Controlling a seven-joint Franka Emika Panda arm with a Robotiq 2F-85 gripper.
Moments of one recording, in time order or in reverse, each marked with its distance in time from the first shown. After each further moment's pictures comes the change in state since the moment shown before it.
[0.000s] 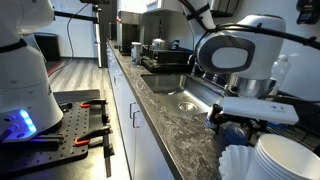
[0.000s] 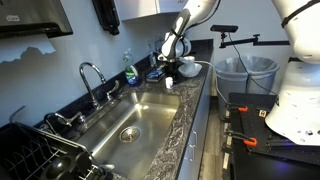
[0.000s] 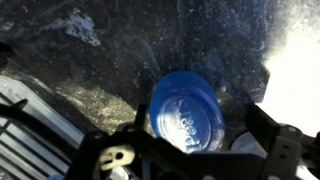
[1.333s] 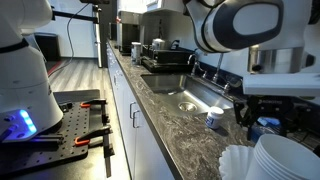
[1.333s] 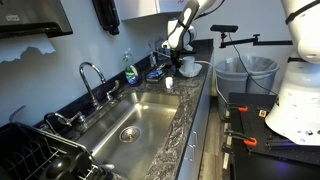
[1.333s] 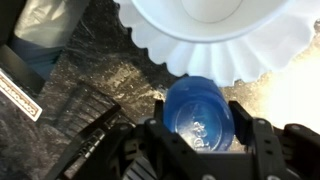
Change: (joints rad) arm 0.073 -0.120 -0.178 -0.020 -0.233 -0.002 0.257
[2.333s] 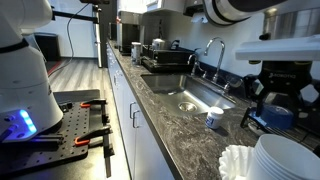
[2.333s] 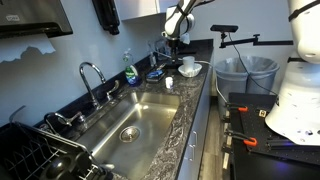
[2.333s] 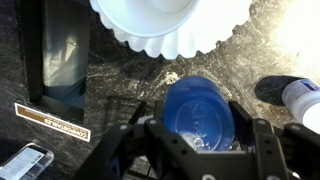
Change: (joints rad) arm 0.000 -0.088 0.008 0.047 0.071 -0.145 0.358
